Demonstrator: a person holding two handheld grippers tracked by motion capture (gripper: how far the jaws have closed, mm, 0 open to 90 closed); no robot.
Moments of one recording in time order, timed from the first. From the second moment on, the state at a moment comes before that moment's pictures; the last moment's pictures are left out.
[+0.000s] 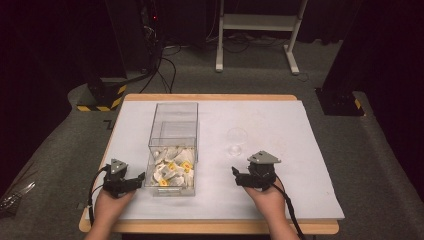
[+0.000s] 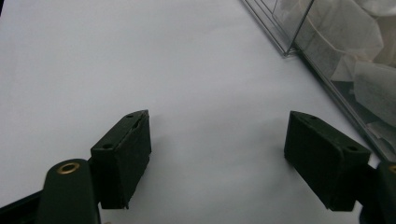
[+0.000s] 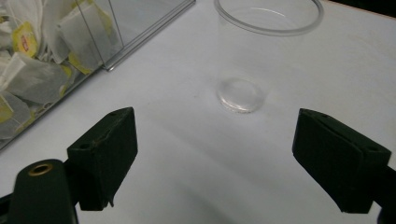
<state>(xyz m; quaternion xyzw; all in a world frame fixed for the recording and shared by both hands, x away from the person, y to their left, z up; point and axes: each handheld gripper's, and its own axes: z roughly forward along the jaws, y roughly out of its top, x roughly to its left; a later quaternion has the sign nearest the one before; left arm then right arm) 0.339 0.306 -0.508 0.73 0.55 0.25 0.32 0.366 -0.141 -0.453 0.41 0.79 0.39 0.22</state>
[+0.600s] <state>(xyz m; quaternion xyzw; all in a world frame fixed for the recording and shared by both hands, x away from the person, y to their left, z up) 0.339 0.307 -0.508 0.73 0.55 0.25 0.32 0.363 -0.106 -0.439 0.38 0.81 0.41 0.20</state>
